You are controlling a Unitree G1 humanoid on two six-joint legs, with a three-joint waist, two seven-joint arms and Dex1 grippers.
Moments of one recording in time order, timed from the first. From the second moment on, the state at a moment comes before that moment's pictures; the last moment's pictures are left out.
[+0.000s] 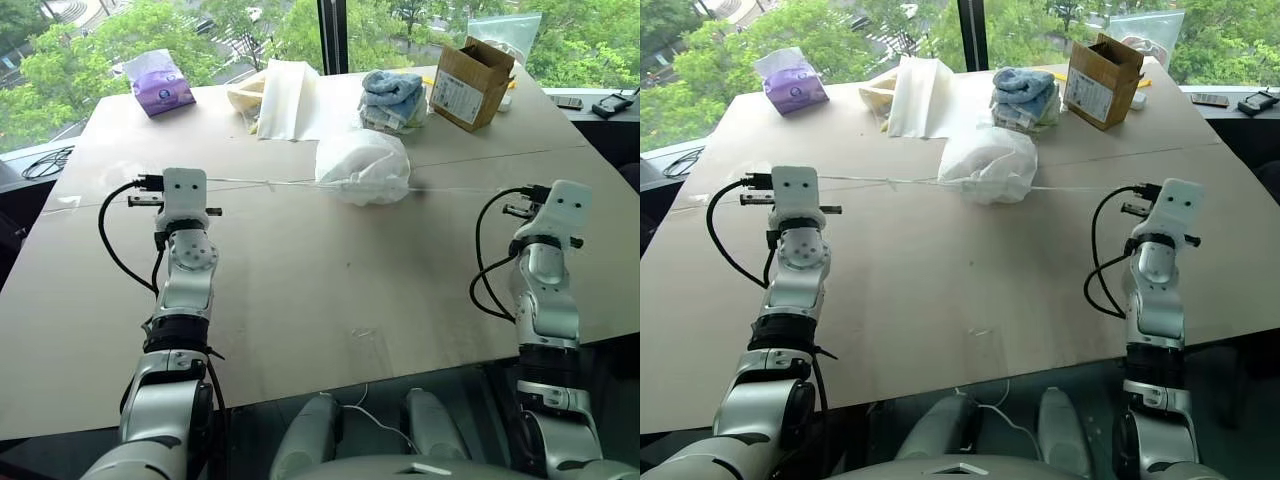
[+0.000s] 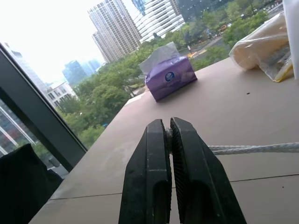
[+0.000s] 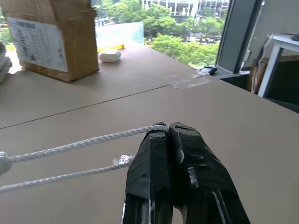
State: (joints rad) left arm -0.54 0.45 0.15 0.49 0.19 -0.03 0.39; right arm -0.39 -0.14 -0.28 0.02 0.06 0.25 -0.33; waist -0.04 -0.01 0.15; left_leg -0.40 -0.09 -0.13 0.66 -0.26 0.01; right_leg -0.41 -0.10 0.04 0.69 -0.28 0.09
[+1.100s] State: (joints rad) left arm -0.40 0.42 0.05 0.29 -0.24 0.04 -0.45; right arm -0.16 -0.43 -0.08 -0.18 0.53 0.52 0.41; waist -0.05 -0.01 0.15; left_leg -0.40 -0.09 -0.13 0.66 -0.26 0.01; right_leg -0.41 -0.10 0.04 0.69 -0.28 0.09
